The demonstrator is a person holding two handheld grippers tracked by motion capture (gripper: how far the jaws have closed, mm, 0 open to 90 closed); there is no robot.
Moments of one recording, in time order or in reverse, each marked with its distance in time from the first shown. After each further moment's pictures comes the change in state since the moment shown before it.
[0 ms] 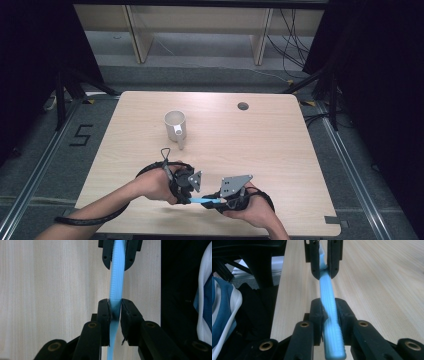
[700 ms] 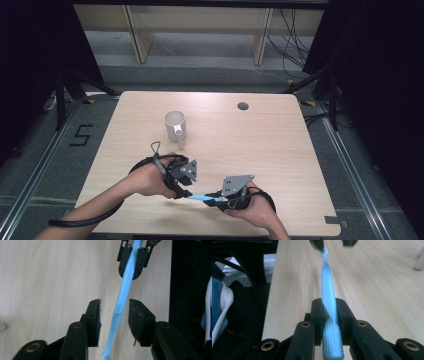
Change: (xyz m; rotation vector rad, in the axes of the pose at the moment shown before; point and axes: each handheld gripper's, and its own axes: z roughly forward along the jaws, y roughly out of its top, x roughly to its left) left arm 0.005 -0.008 -0.026 -0.157 0.110 -0.095; right arm -0.002 -0.003 -0.003 0.012 -0.045 0.004
